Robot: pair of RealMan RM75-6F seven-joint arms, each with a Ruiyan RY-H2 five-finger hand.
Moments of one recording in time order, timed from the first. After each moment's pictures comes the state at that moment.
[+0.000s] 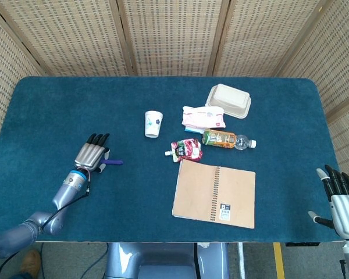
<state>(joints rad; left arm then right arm) -0.71 -1.68 -0.16 -0.99 1.20 0.78 0.24 0.05 -1.08 0.06 -1.61 -1.50 1.49 0.02</state>
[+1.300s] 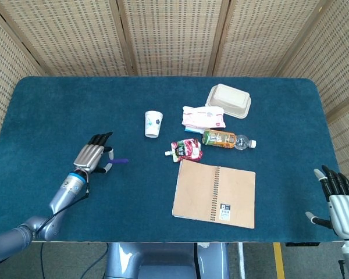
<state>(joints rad) -0.67 -1.59 -0.17 -1.18 1.26 0.86 -0.09 0.06 -1.07 0.05 -1.62 -1.51 1.47 0.08</state>
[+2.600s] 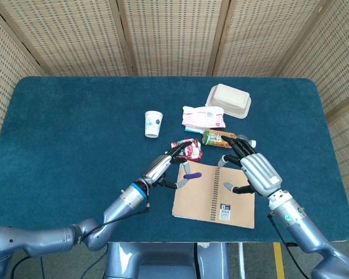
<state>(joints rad) -0.87 -1.79 -0.30 -1.43 1.32 0.90 -0.43 0.52 -1.02 0.22 -1.98 -1.42 1.04 0.11</state>
